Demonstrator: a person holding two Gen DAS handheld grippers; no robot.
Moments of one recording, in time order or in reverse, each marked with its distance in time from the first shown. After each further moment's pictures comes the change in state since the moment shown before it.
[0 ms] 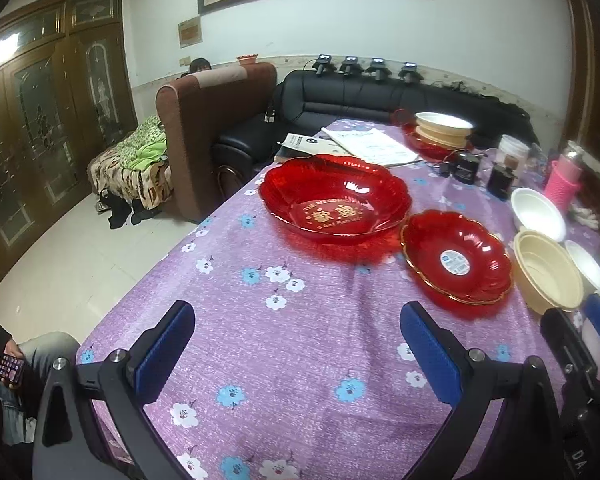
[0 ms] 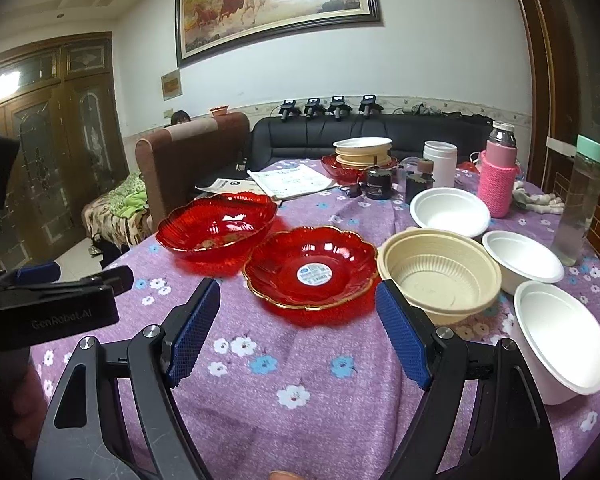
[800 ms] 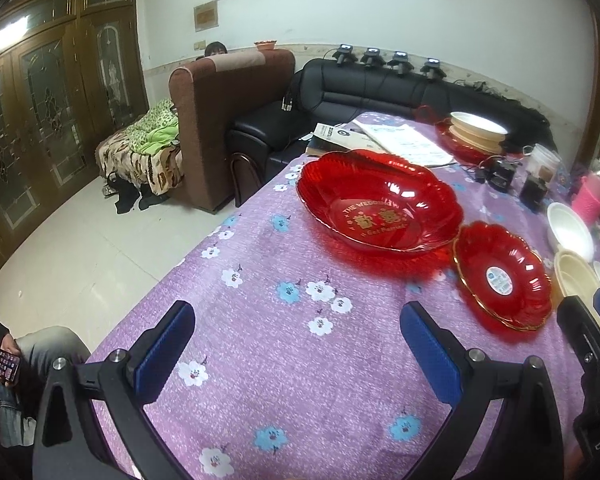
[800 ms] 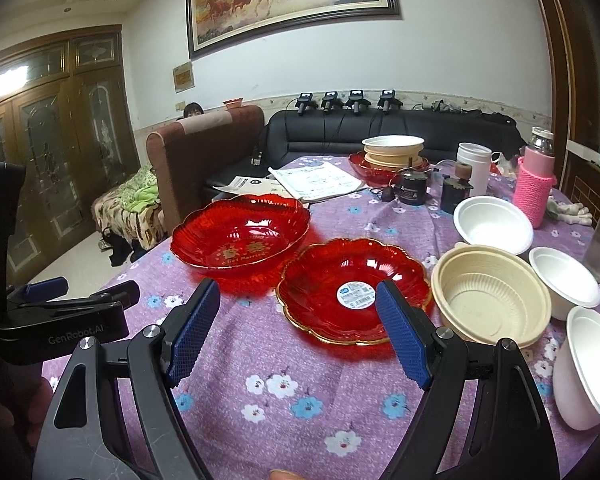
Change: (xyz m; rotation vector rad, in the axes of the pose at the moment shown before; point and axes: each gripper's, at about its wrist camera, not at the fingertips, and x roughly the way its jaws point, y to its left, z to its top) left arm 0.039 0.036 0.019 -0.047 0.043 0.031; right arm 0.044 0.034 0.022 -0.010 0.035 0.044
